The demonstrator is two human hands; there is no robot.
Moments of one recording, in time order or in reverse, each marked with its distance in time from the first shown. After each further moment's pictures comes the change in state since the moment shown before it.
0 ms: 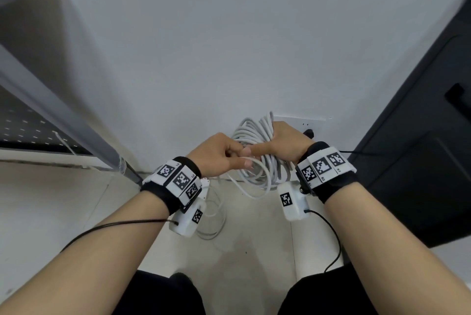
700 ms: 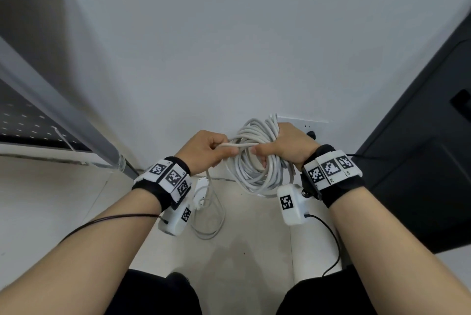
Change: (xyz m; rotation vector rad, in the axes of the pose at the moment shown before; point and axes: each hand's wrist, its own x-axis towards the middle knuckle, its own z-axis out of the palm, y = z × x) left_hand 0.004 -0.041 -0.010 -0.135 0.225 -0.003; right_hand -0.002 0.002 -0.002 0.050 0.036 0.022
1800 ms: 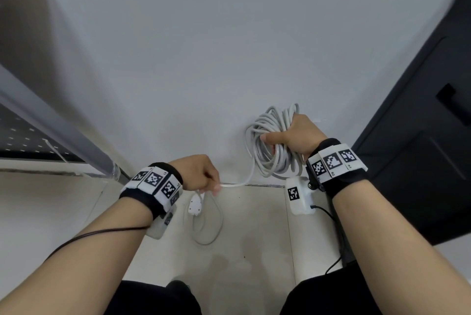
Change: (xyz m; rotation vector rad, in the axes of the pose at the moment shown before) left_hand 0.002 -0.008 -0.009 0.560 -0.498 -0.238; right_hand 0.004 0.017 -0.027 0.088 0.245 0.091
